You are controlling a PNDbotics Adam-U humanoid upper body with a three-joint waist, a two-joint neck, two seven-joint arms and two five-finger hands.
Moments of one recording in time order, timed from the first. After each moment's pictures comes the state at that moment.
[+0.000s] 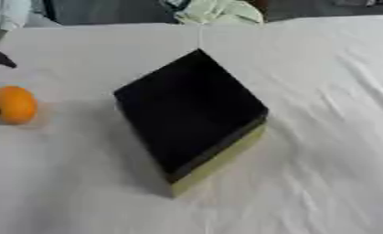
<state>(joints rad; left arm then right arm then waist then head) -0.32 1.08 0.06 -1.28 -0.63 -0.37 -0.34 -0.38 -0.37 -0.33 -1.84 0.06 -0.20 0.00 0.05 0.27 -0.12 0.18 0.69</state>
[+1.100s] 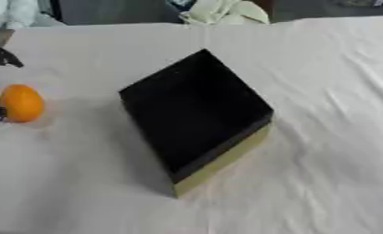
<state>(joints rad) -0.34 1.06 0.05 -1.24 -0.72 -0.32 -0.32 -0.38 -0.37 -0.33 -1.84 0.06 -0.20 0.01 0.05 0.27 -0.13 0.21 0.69</state>
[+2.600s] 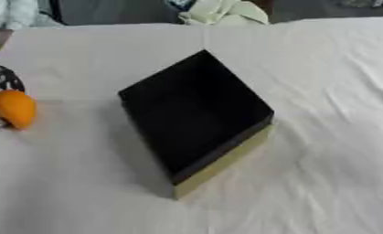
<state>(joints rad) -0.43 0.99 0.00 -1.07 -0.87 -0.32 -0.29 -0.38 -0.36 -0.33 -1.84 0.05 -0.20 0.02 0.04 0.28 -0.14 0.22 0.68</state>
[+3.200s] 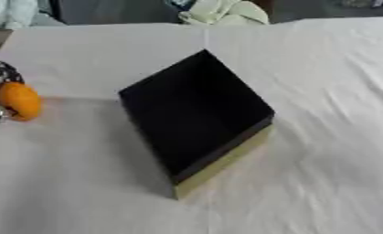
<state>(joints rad) -0.43 0.98 0.00 -1.10 -0.90 -0.29 -0.19 -0.38 -0.36 -0.33 -1.84 0.05 -0.20 0.02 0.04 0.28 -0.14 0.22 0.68</state>
